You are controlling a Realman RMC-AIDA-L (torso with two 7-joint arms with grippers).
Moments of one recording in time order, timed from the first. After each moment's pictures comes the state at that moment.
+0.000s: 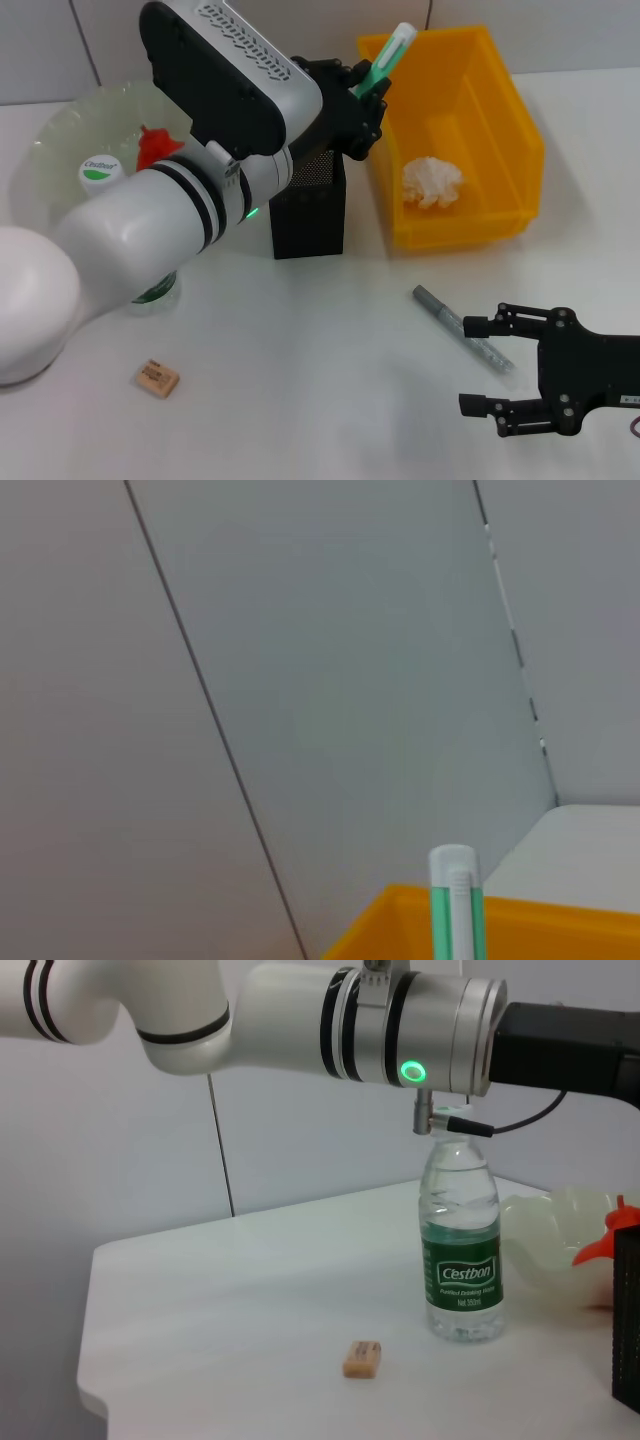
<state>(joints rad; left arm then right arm) -0.47 -2.08 2.10 1.22 1.60 0.06 -1.70 0.24 2.06 -0.83 -0.74 -1.87 -1.75 1.07</state>
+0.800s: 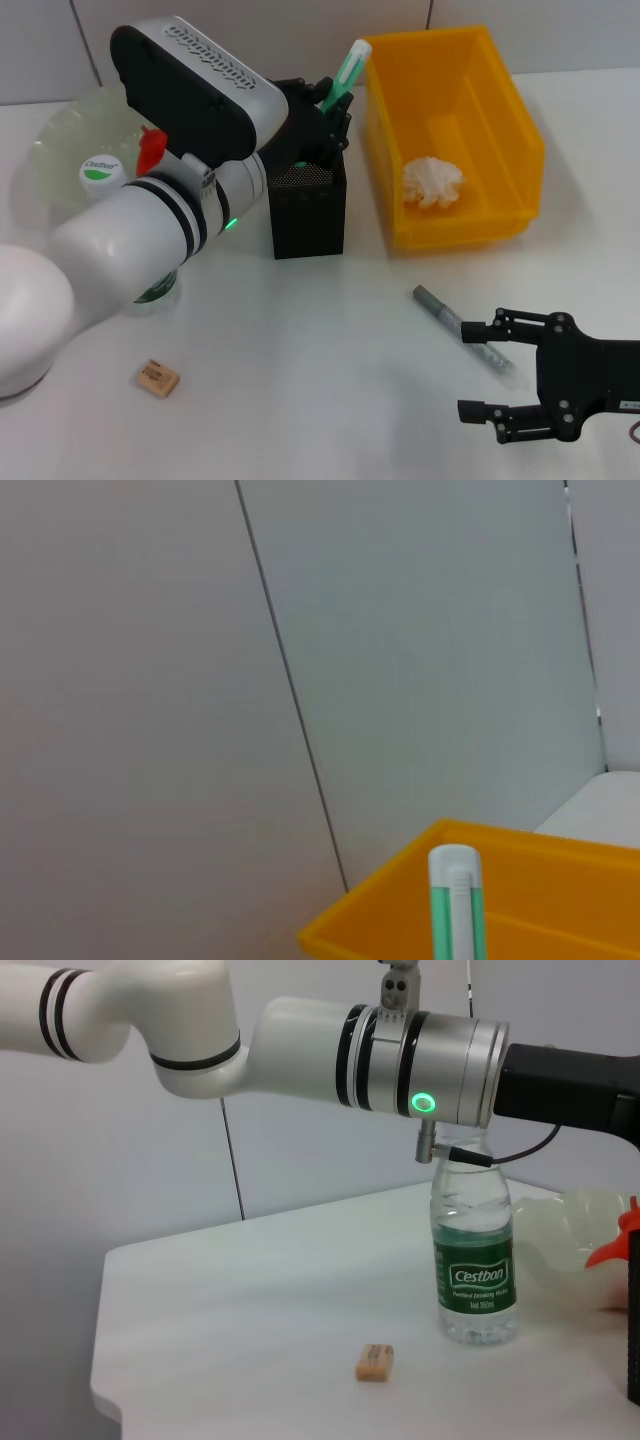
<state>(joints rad) -0.45 -2.08 2.10 1.17 1.59 0.02 -1.76 0.23 2.07 -0.83 -0.74 -1.88 -1.76 1.07</state>
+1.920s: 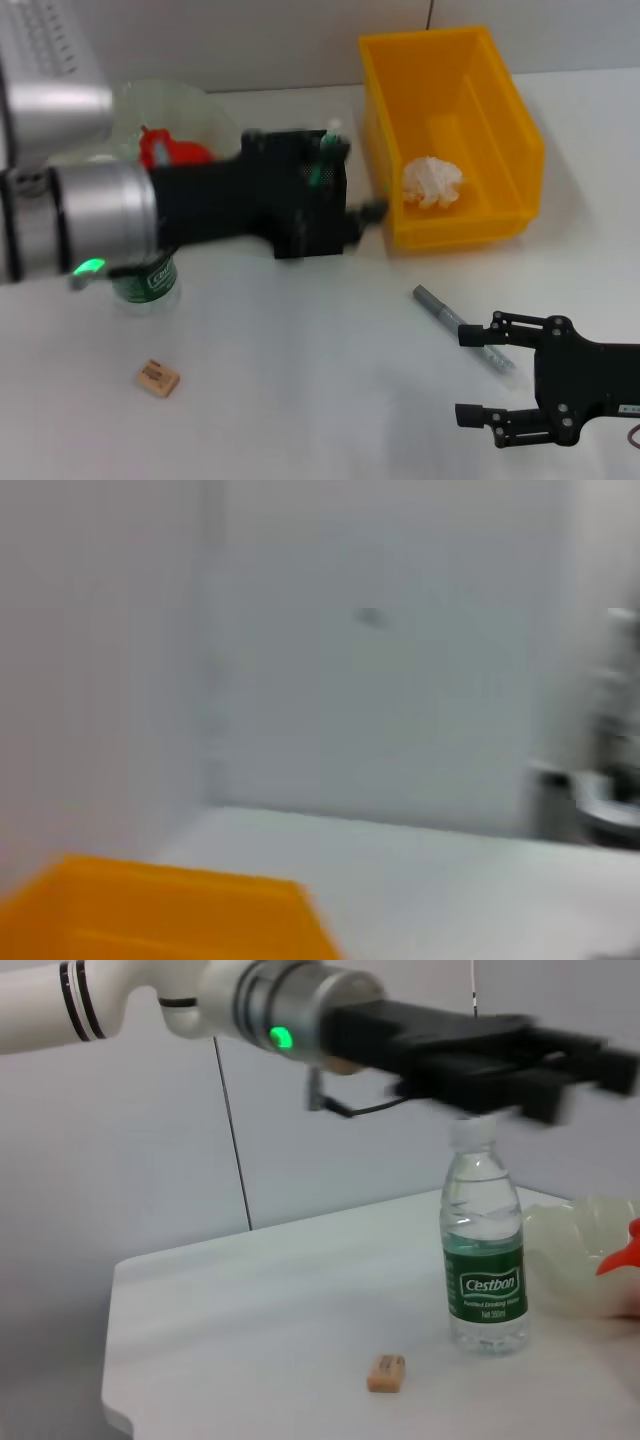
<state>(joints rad) -0.31 -2.07 1.60 1.37 1.60 1.02 -1.73 0.23 2.07 -0.83 -0.74 -1.87 -1.78 1.08</state>
